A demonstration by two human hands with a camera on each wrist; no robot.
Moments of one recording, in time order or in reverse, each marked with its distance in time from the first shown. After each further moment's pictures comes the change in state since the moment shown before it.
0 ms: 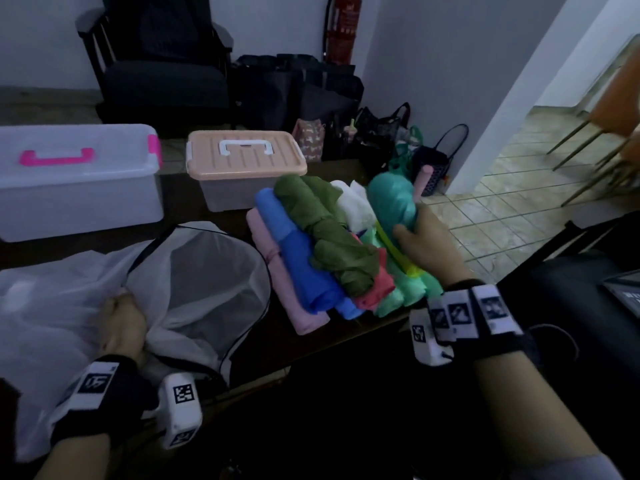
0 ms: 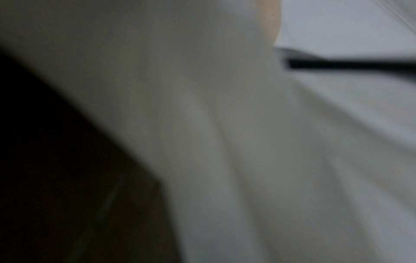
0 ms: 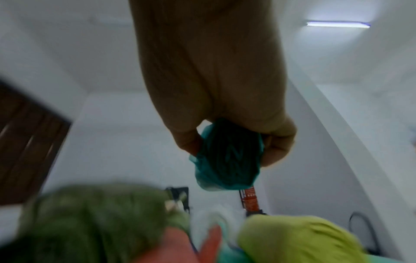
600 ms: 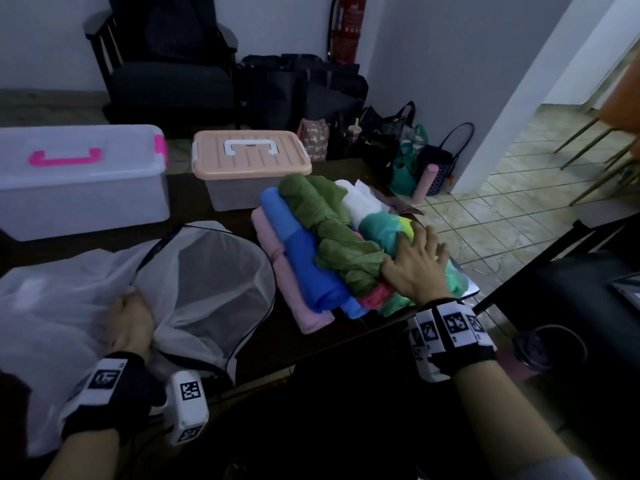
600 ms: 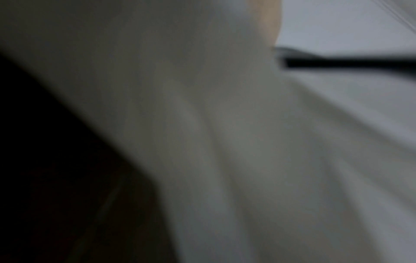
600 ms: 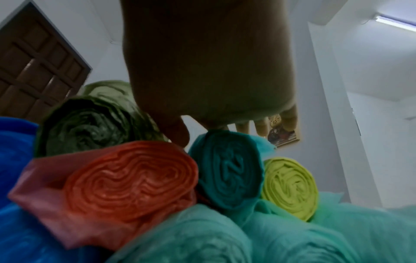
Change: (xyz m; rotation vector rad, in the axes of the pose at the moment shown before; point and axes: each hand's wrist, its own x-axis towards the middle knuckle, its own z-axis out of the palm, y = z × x) left_hand -0.005 0.001 -0.001 -0.075 -0.029 -0.014; right_hand -0.015 0.018 0.038 -0.488 -0.079 -0.006
